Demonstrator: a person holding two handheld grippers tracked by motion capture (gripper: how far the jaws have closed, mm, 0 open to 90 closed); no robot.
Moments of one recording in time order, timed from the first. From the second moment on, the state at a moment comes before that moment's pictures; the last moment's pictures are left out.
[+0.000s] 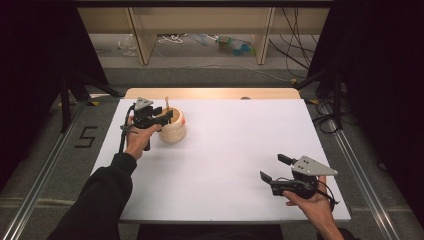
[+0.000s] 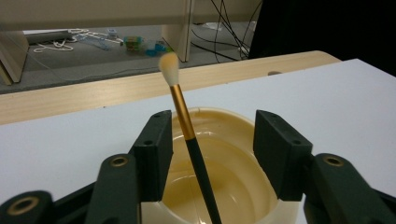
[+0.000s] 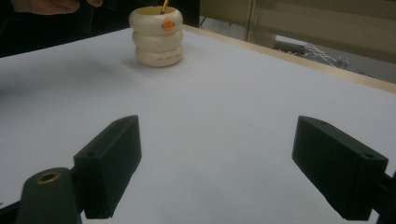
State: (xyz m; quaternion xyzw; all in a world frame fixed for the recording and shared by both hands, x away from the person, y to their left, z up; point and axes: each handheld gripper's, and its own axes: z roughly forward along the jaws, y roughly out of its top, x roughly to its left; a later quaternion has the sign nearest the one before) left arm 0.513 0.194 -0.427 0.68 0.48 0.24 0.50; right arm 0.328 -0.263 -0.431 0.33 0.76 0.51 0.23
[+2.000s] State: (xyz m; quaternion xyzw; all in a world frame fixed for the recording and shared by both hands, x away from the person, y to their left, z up) left arm 0.385 0.206 -0.423 0.71 0.40 0.23 0.53; right arm 0.328 -0.263 -0.429 0.32 0.75 0.52 0.24
